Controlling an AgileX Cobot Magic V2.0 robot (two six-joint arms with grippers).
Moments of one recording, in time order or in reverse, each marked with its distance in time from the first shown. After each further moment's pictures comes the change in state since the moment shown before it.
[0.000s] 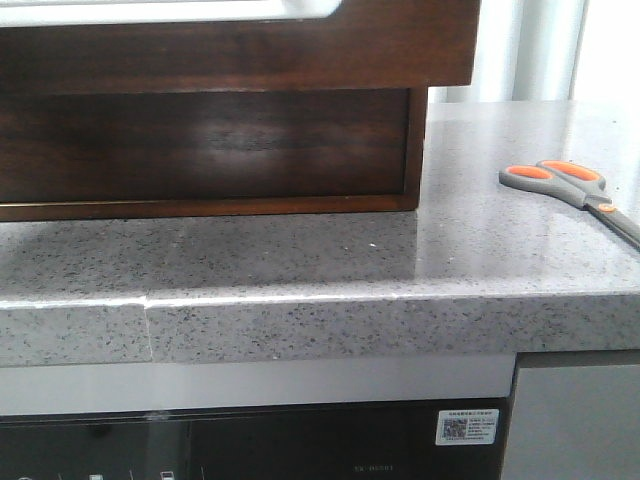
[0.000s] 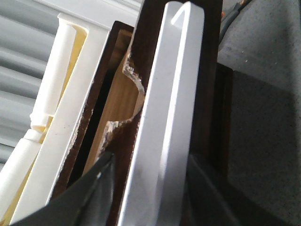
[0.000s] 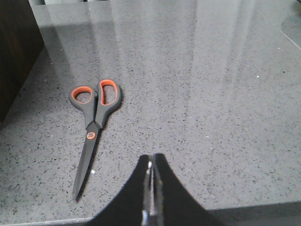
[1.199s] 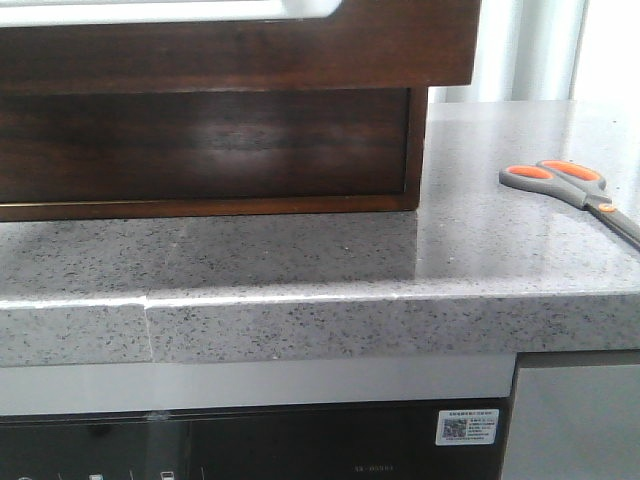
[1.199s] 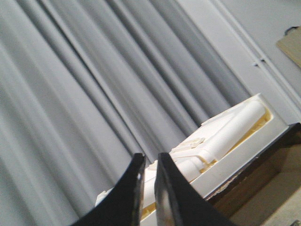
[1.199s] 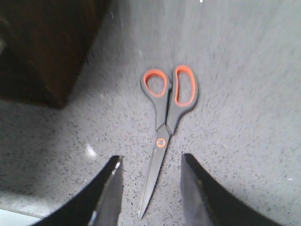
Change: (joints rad) left arm 0.000 -0.352 -0.087 -0.632 0.206 -0.061; right arm 0.248 0.554 -0.485 0.008 0.270 -0.050
